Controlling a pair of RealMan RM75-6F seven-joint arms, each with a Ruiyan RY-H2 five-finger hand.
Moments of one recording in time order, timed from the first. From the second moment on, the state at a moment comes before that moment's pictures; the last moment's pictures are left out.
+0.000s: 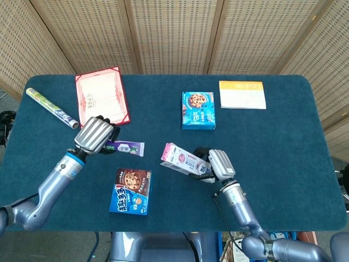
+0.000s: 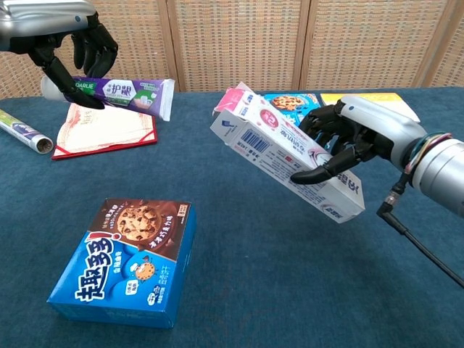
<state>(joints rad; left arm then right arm) -0.76 -1.17 -0.22 -1.74 1.19 0.94 0.41 0.56 -1.66 0.24 -1.57 -1.20 1.11 0.05</state>
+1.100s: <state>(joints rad) -1.04 -1.09 -0.19 -1.98 0.62 0.94 0.69 0.58 -1.68 0.24 -1.60 -1.20 1.10 0.02</state>
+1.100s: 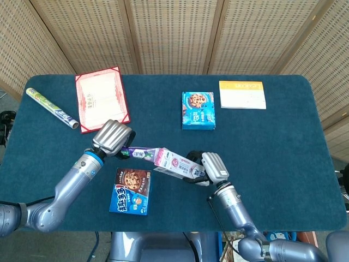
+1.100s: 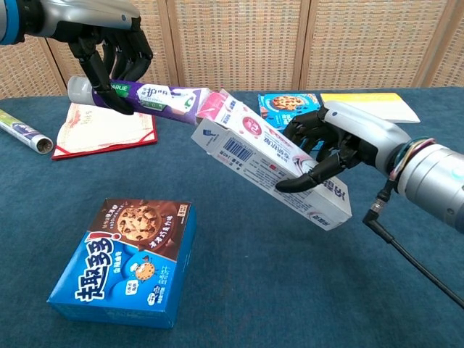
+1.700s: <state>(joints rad) -1.10 -1.10 -0.16 -2.01 0.54 0.94 0.68 0.58 -1.69 0.24 -1.60 -1.19 1.09 0.02</state>
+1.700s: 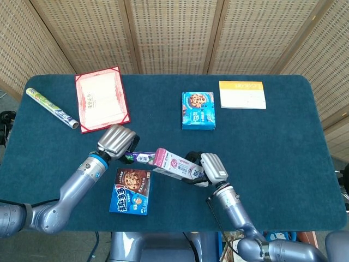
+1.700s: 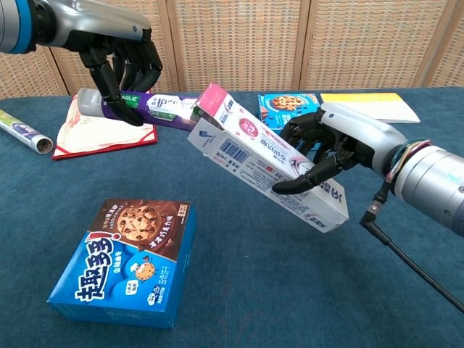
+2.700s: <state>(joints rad) -1.27 -1.11 -0.12 -2.08 0.31 1.04 0.84 0.60 -1.71 0.23 -1.62 -1.21 1.08 0.00</state>
